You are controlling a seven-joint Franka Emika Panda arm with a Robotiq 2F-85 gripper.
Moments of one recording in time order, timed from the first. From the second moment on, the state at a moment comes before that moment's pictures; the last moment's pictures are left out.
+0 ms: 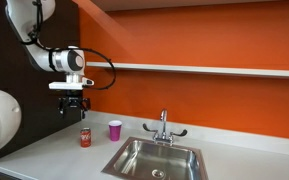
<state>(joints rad) 0.18 -0.03 0.15 -2.38 -0.04 2.20 -0.04</state>
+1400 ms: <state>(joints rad) 0.18 0.33 0.14 -2.18 -0.07 2.37 -0.02</state>
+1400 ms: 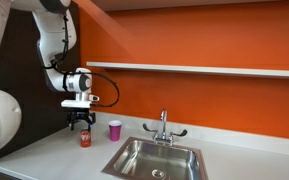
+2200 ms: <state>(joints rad) 0.18 0.41 0.13 -2.12 -0.07 2.39 -0.02</state>
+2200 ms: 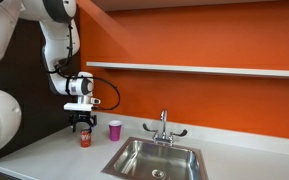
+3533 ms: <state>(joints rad) 0.19 0.51 0.11 -2.02 -0.07 2.39 -0.02</state>
